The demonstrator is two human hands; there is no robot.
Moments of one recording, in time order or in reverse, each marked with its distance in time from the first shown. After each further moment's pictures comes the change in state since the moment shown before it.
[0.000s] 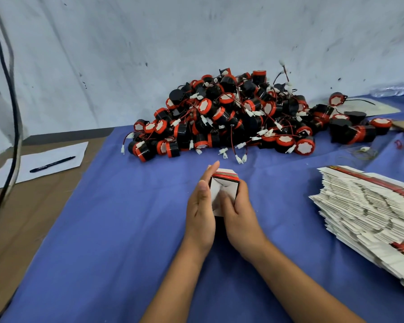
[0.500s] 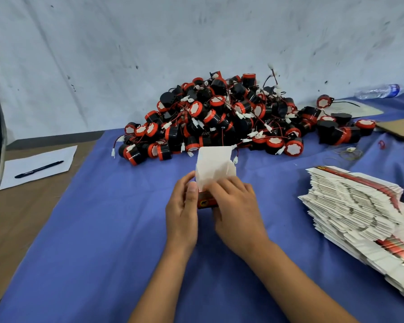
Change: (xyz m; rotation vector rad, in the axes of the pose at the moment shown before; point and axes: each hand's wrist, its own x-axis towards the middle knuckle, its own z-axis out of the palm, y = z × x) left_hand 0.005 -0.007 -0.016 0.216 0.132 -0.027; right_hand 0.006 -0.017 -0.020 -1.097 -0.026 -0.565
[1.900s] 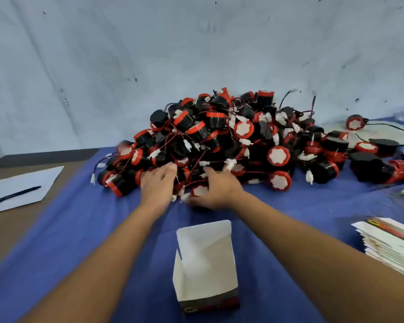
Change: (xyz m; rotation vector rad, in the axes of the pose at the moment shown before) left_hand 0.236 -0.067 -0.003 0.522 -0.012 -0.101; right_hand 0.193 0.114 0.108 0.062 -0.591 0.351
